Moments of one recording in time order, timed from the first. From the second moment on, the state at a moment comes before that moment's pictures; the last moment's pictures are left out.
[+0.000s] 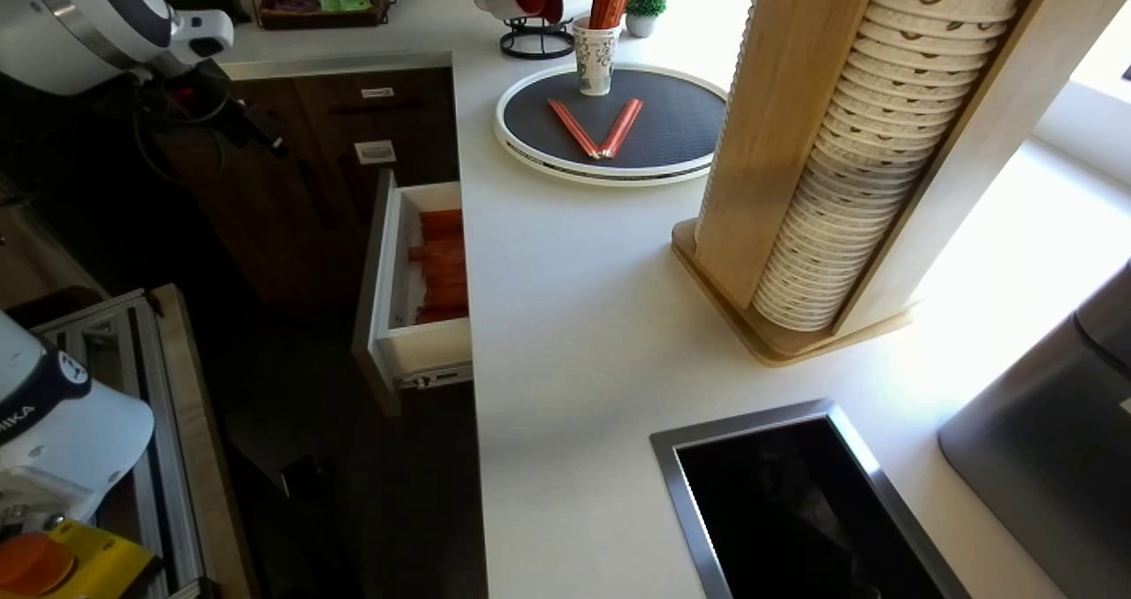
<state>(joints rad) 0.55 -0.08 0.25 -2.74 -0.70 2.96 0.95</state>
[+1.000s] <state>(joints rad) 0.81 -0.48 0.27 -2.75 0.12 2.71 0.63</state>
